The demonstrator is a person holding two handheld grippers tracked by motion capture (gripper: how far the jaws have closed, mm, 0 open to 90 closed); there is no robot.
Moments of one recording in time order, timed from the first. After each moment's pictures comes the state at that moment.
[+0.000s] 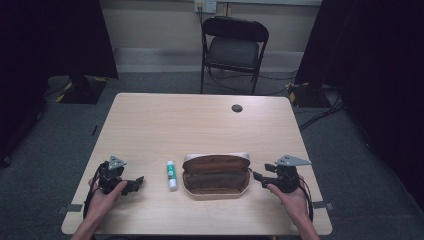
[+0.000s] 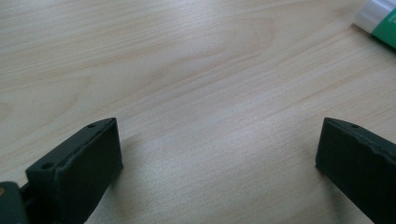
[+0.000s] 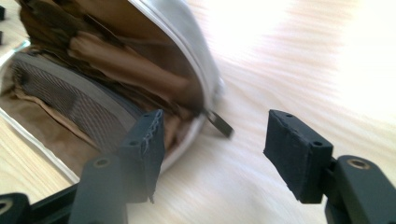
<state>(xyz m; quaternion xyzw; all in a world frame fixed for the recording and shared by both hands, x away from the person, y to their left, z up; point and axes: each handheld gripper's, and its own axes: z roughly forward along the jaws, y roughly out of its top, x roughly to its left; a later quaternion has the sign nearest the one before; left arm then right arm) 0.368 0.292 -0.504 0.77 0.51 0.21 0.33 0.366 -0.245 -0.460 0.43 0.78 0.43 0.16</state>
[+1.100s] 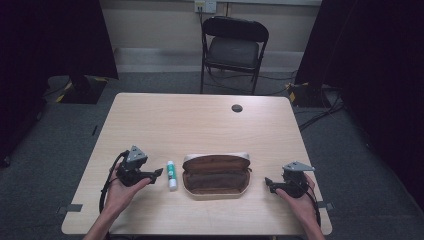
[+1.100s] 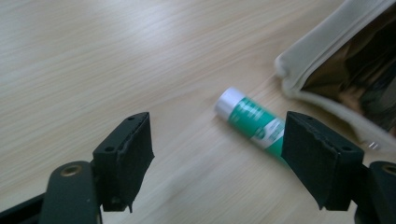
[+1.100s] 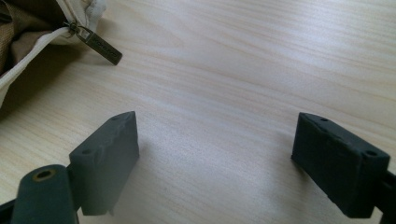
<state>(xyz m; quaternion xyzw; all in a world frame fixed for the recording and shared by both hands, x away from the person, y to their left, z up) 0.376 0.226 -0.452 0.80 0.42 0.18 0.38 0.371 -0.278 -0.500 0.49 0.77 0.34 0.22</state>
